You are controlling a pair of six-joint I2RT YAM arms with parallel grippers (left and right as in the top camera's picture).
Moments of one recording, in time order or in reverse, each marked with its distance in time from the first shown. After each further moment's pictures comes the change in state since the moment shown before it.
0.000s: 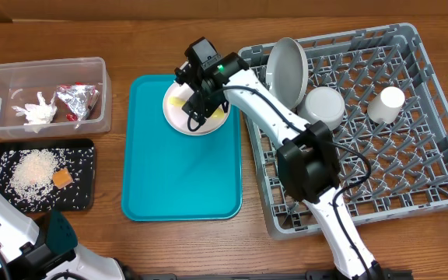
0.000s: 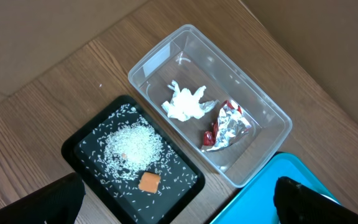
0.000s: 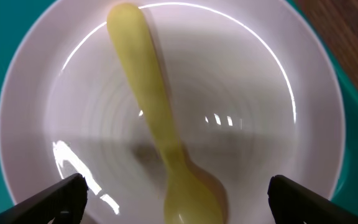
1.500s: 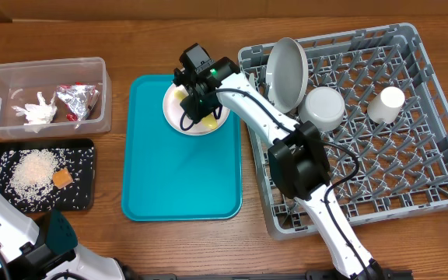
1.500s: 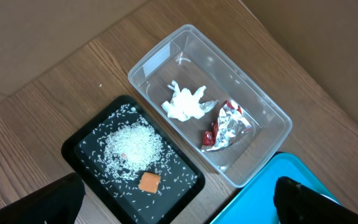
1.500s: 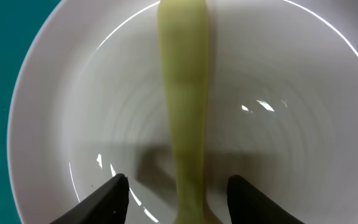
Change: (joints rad) left arm 0.000 0.000 0.000 0.000 0.000 0.000; right arm 0.016 0.089 0.085 -0.025 -0.071 0.216
